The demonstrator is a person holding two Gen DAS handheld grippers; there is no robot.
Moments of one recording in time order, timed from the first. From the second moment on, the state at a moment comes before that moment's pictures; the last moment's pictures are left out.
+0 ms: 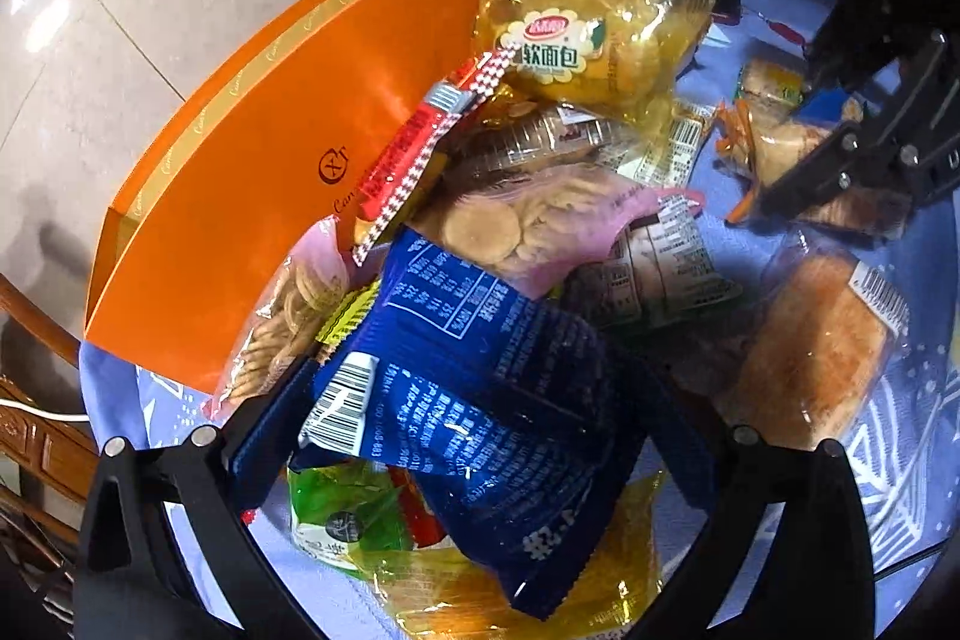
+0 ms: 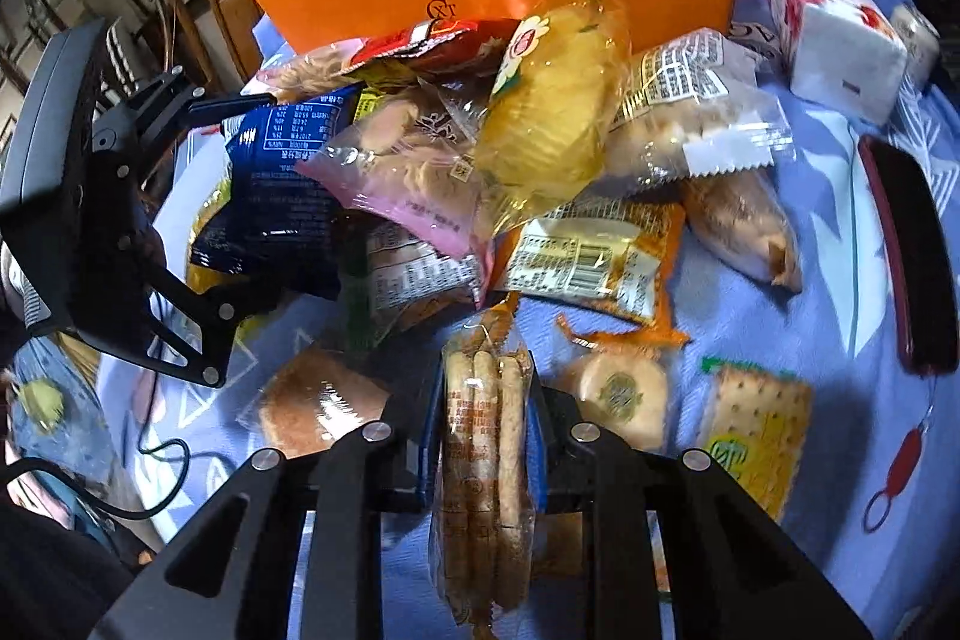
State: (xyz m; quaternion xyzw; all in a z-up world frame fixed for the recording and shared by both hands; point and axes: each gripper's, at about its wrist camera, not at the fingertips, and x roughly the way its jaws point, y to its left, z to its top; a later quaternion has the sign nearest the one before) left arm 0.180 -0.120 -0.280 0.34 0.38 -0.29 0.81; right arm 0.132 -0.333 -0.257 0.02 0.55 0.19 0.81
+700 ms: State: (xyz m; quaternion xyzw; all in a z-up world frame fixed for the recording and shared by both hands) left arm 0.192 -0.104 -0.263 0.19 0.40 -0.25 0.86; right arm 0.117 -0.310 -0.254 0.09 0.54 0.13 0.82
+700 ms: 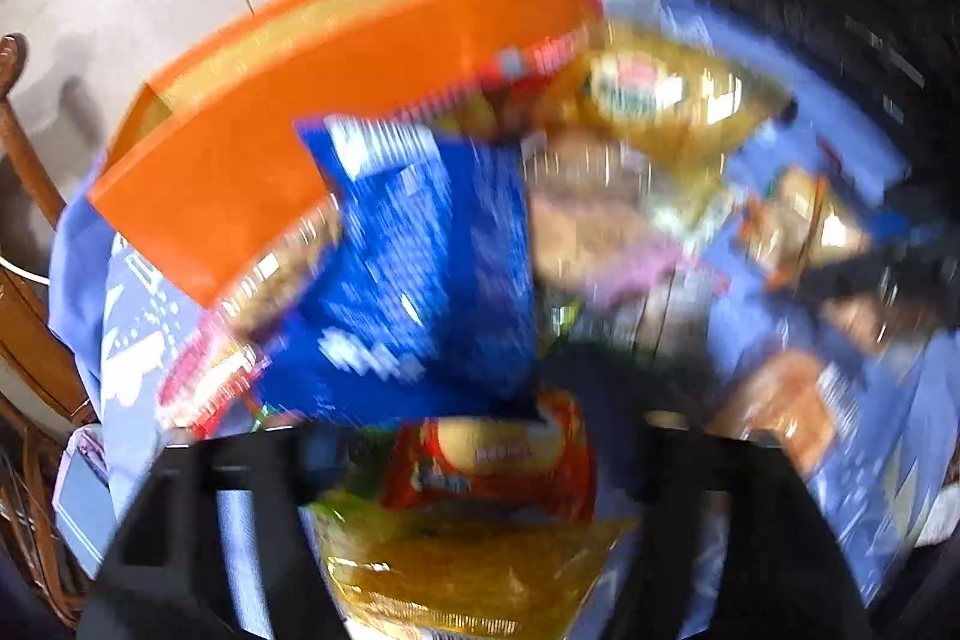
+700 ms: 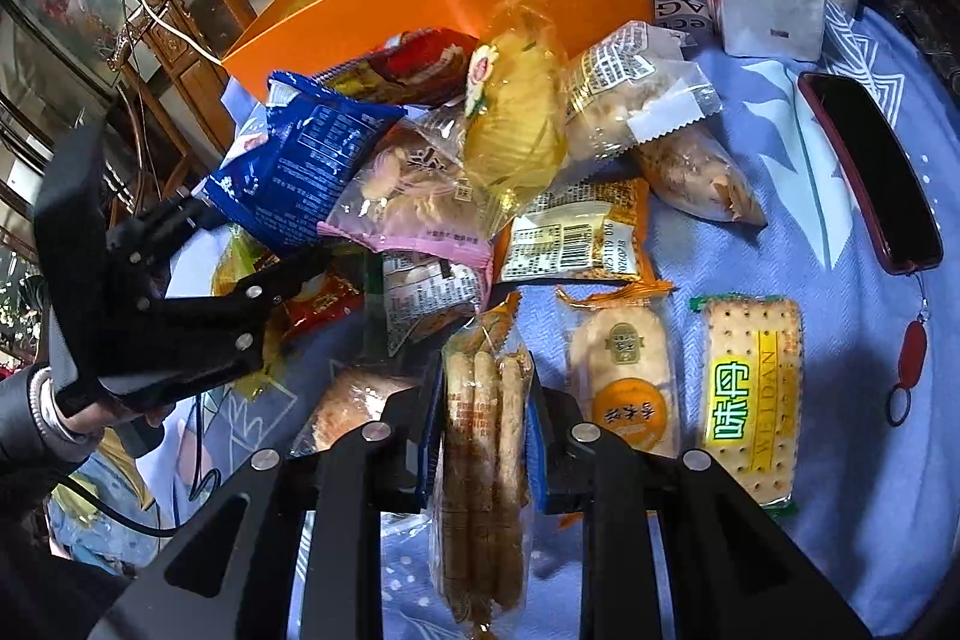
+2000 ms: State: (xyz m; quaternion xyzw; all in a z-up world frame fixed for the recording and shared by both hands) left arm 0.295 -0.042 -0.078 0.03 0.32 -0.17 0.93; right arm 0.278 -0.271 -0.092 0.11 0.36 0.16 0.91
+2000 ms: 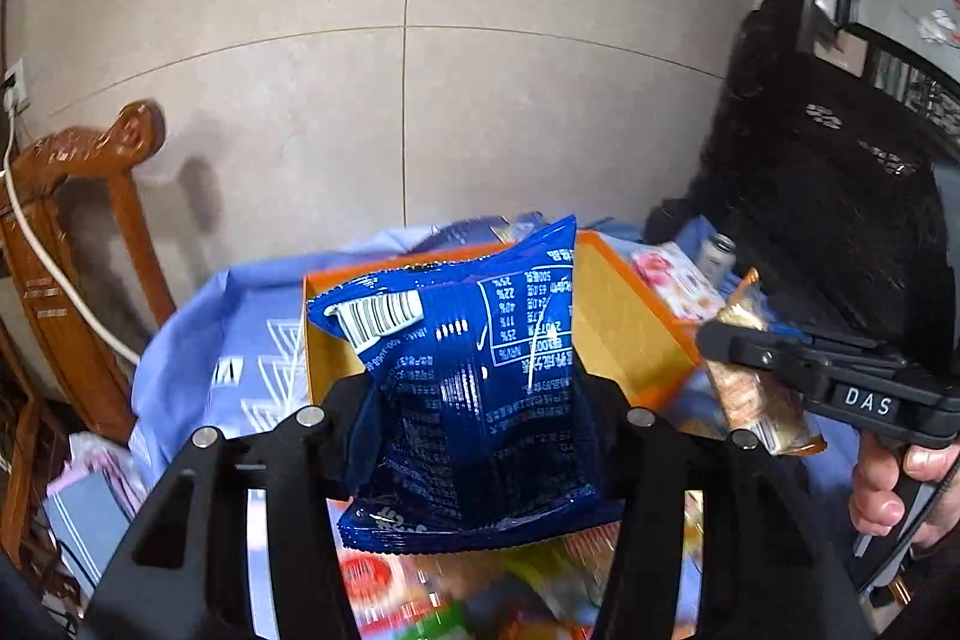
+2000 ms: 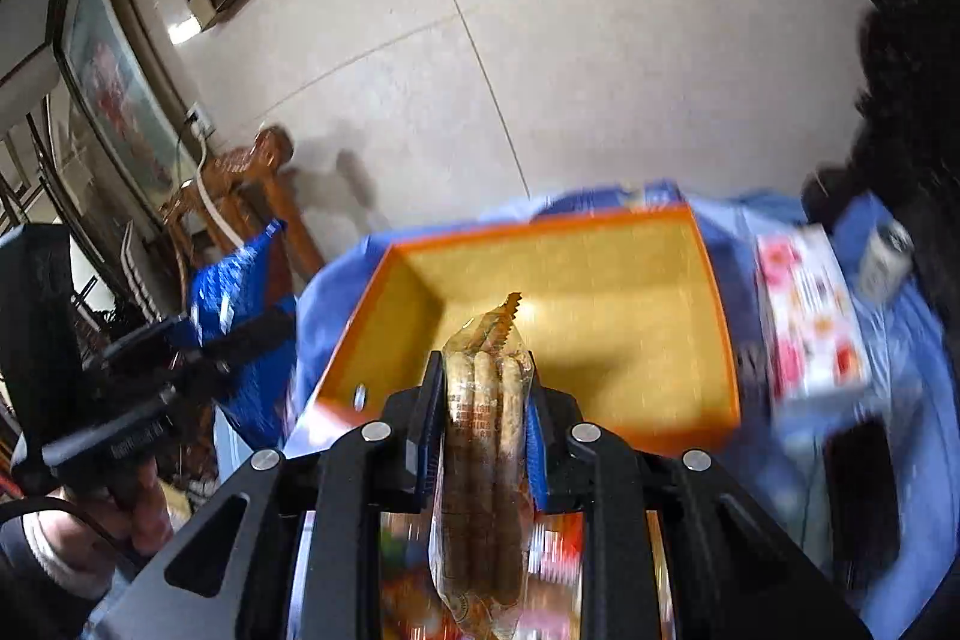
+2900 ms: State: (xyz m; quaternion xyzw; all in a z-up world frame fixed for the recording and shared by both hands) left arm 0.289 -0.040 -0.112 0.07 0.33 -0.15 0.93; right arm 0.261 -0.249 -0.122 0.05 0.39 0.15 0.91
